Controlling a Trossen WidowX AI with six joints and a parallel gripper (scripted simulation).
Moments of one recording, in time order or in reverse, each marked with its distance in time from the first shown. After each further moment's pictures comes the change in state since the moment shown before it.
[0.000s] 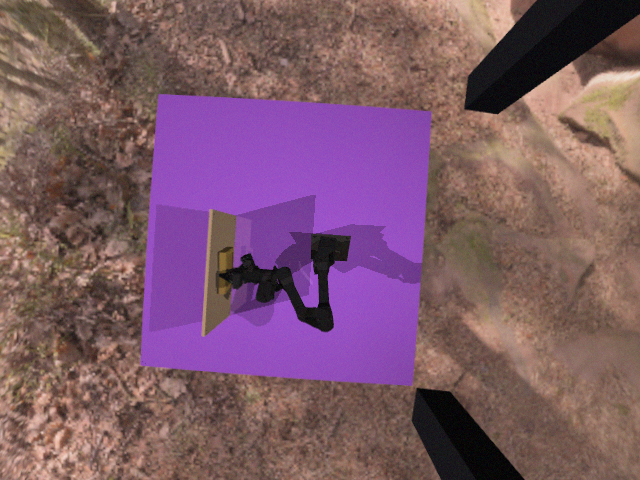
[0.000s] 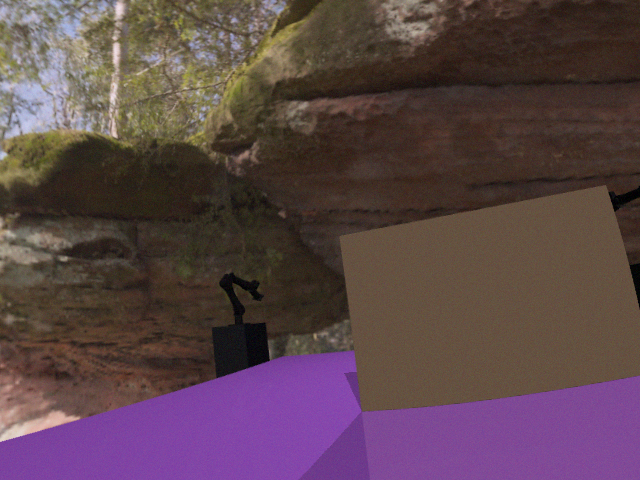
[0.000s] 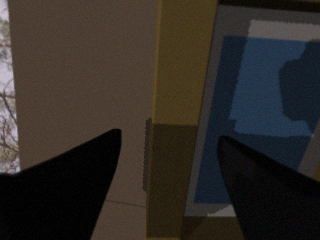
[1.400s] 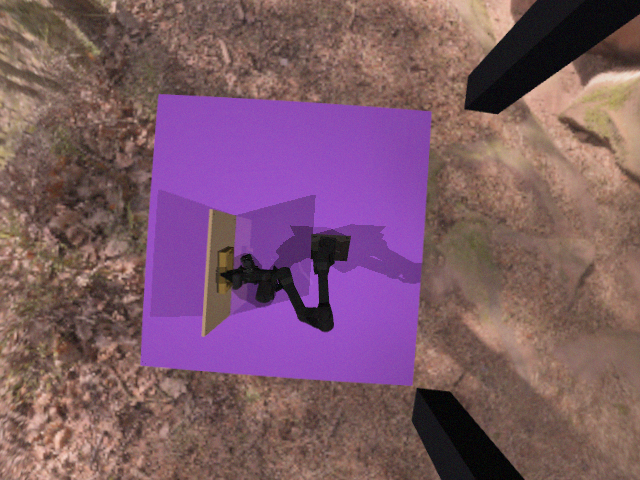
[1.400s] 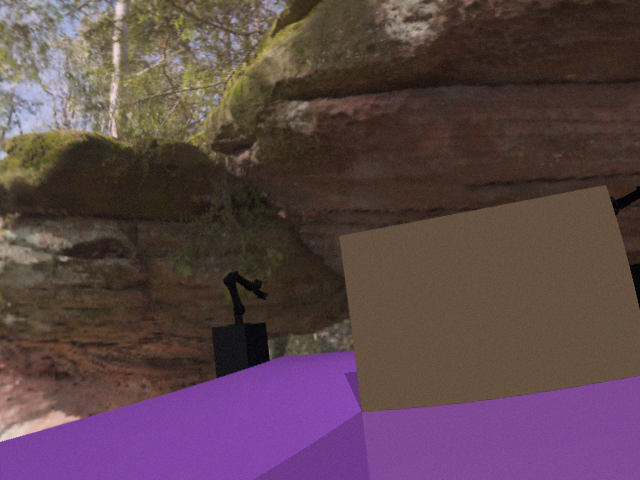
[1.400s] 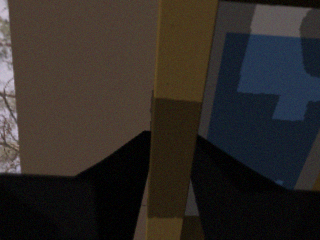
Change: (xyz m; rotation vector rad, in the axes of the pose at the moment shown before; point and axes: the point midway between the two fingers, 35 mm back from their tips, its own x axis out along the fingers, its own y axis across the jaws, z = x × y) arm 0.000 0.001 -0.001 0.001 0.004 0.001
